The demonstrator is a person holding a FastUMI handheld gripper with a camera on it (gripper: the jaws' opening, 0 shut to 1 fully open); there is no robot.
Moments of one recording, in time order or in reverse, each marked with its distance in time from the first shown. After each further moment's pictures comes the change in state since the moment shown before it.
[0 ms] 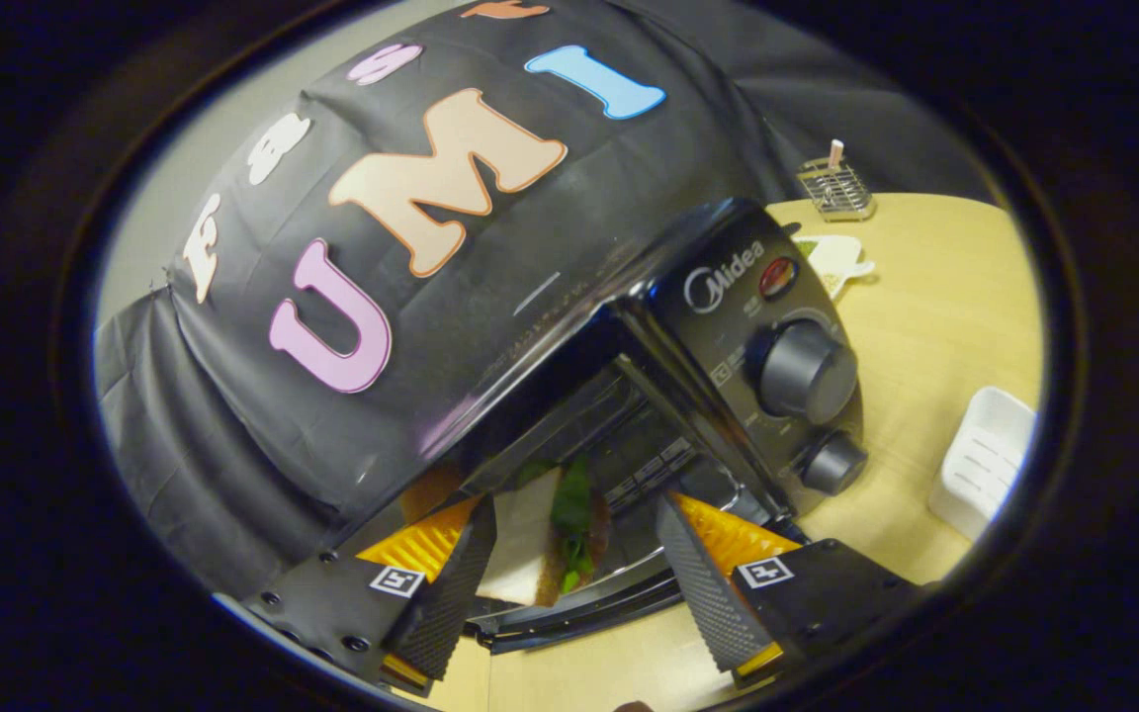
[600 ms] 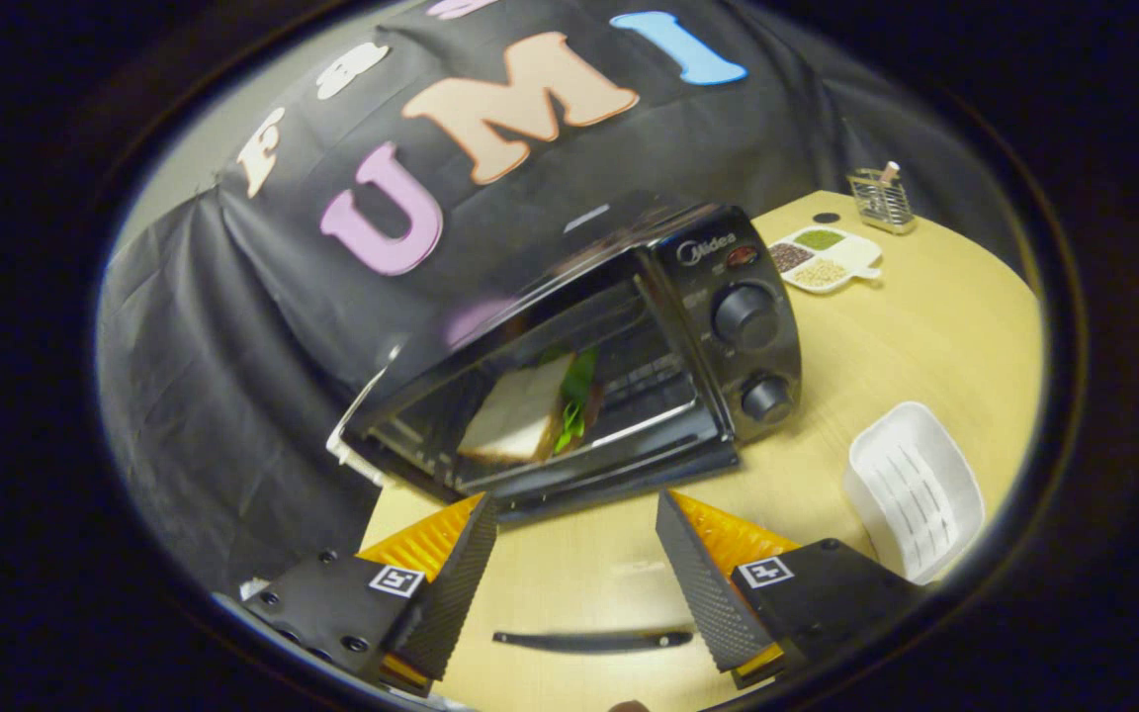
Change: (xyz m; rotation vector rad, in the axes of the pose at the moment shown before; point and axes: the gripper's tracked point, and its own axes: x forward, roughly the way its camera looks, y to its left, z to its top) arm -0.103 -0.011 -0.053 -0.264 0.324 0.084
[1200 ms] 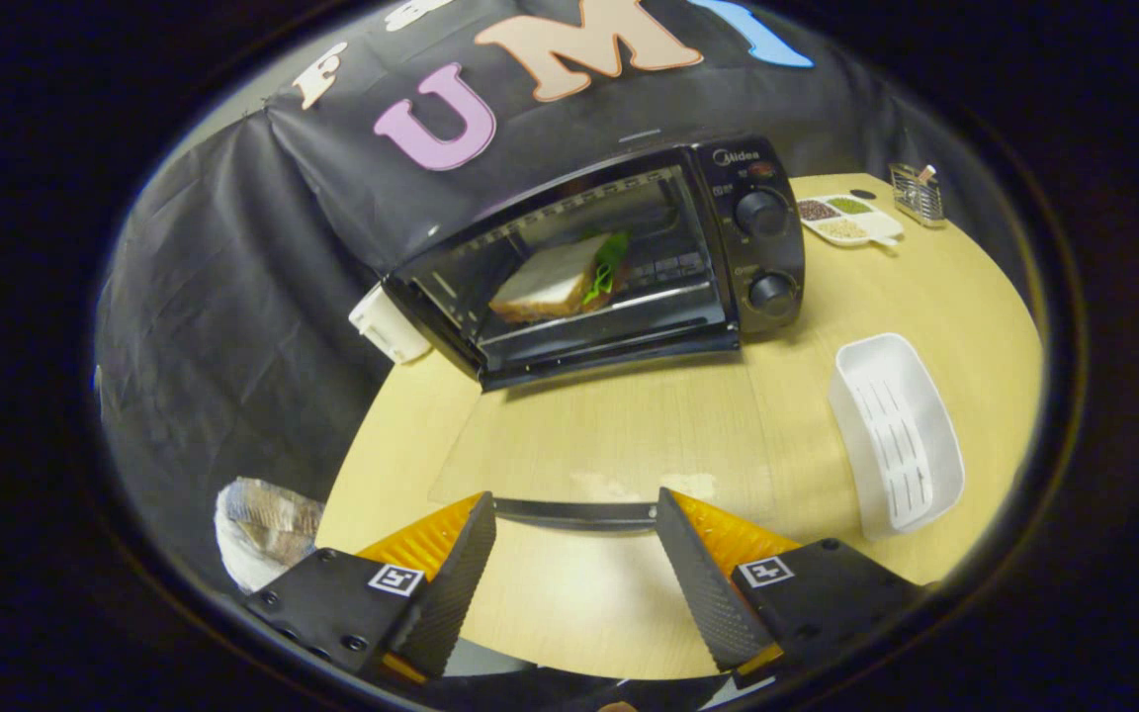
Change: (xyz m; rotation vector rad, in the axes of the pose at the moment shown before) arm -0.051 -0.012 -0.079 -0.159 0.250 0.004
